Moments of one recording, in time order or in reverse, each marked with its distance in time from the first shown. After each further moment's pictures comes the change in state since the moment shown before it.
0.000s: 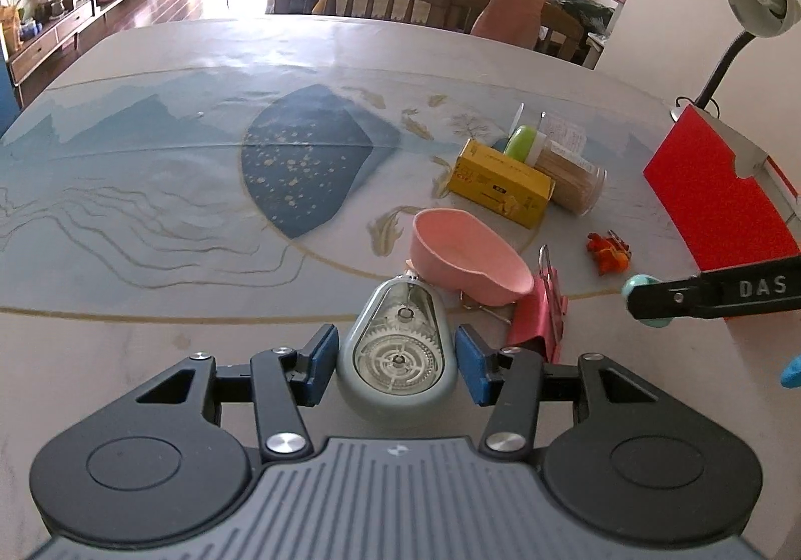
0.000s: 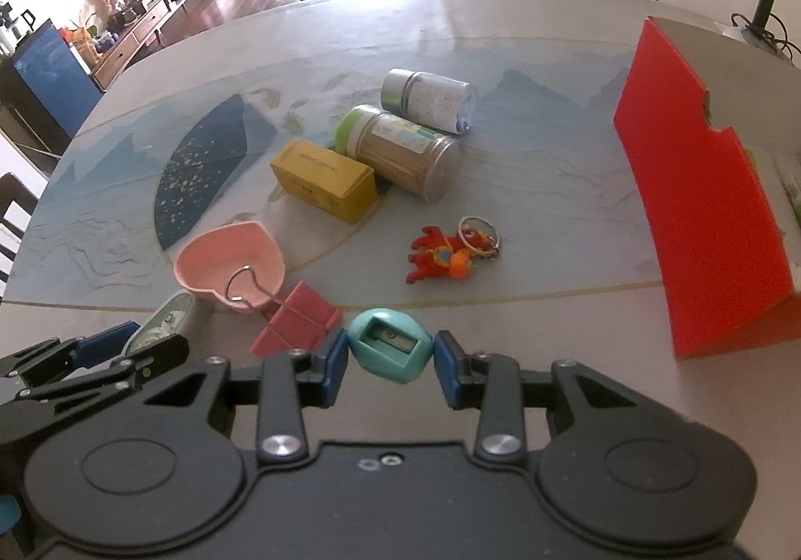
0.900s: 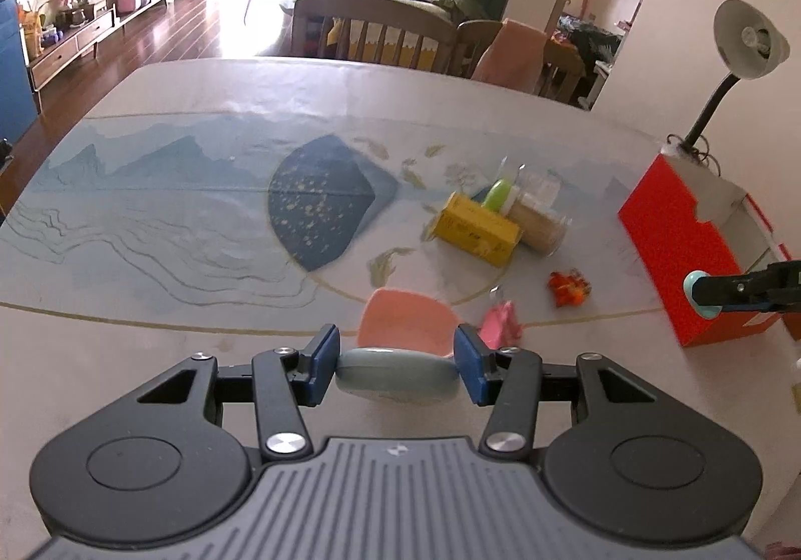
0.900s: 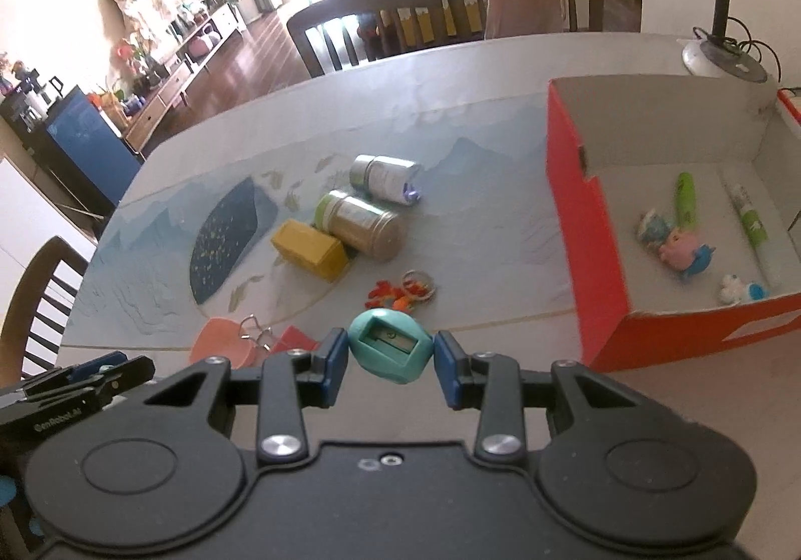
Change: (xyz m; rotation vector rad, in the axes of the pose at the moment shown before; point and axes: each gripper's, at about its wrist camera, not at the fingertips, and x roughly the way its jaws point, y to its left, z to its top) left arm -0.067 -0.015 0.015 -0.031 -0.057 0.014; right arm -0.078 -0.068 0.005 0.064 -0.118 0.109
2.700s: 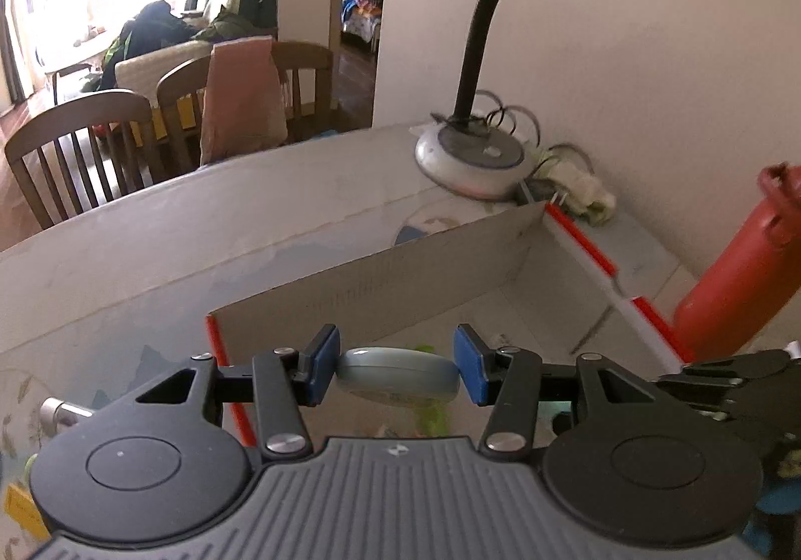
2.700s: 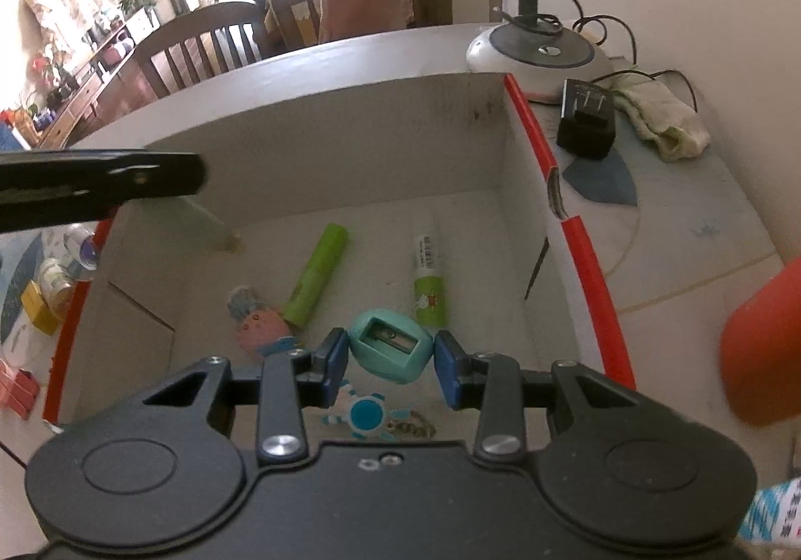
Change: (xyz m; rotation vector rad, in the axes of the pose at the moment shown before) left arm 0.160 -0.393 0.117 0.397 0.036 -0.199; right arm 0.003 -0.267 0.053 0.011 0.021 -0.164
